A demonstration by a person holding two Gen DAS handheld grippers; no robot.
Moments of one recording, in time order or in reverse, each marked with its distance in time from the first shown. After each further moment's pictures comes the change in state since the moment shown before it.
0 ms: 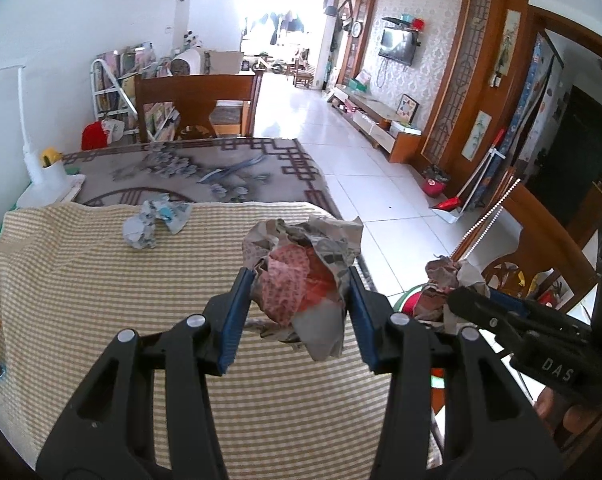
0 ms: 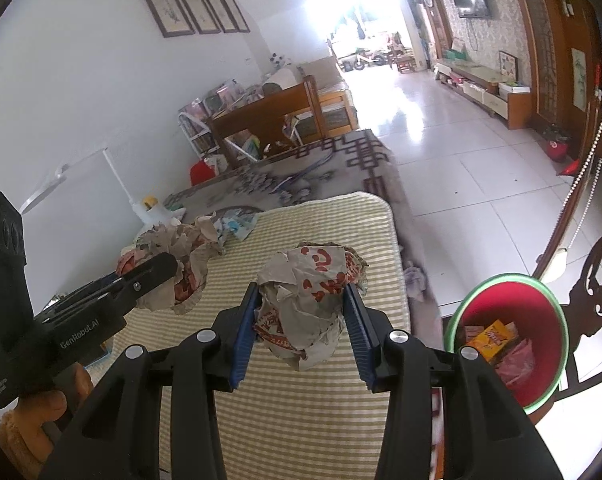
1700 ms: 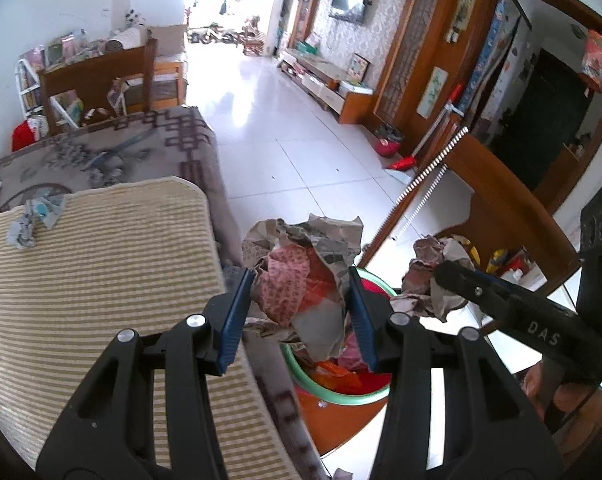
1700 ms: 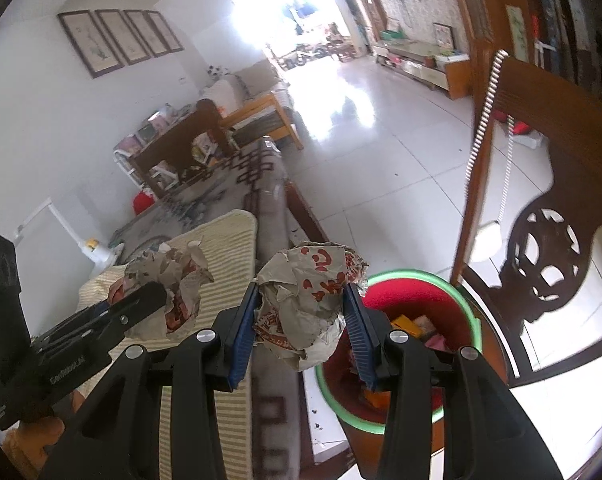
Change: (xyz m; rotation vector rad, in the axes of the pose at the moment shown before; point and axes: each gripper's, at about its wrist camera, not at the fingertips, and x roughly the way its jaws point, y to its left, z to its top) left arm 0.090 -0.169 -0.006 0.084 0.145 -0.142; right arm -0.043 -0.180 0.007 0.189 0.011 -0.110
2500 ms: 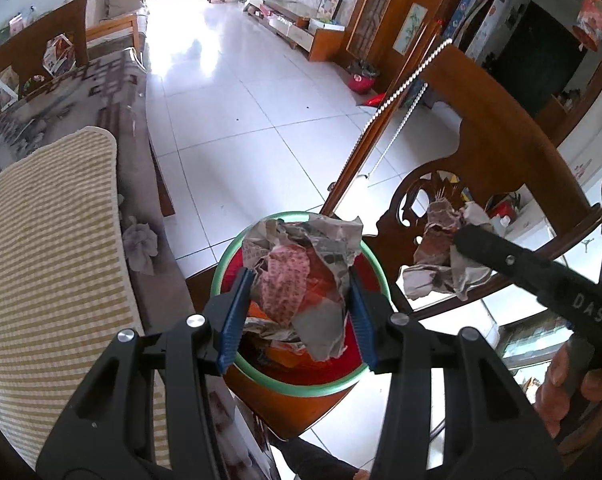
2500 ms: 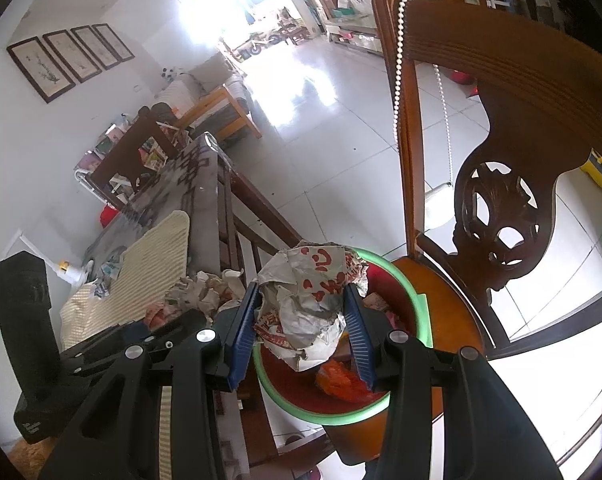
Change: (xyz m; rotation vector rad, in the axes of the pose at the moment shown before) left arm 0.095 -0.057 -0.018 0.061 0.219 -0.065; right arm 0.002 -0.085 -0.004 0.135 0.058 -0.067
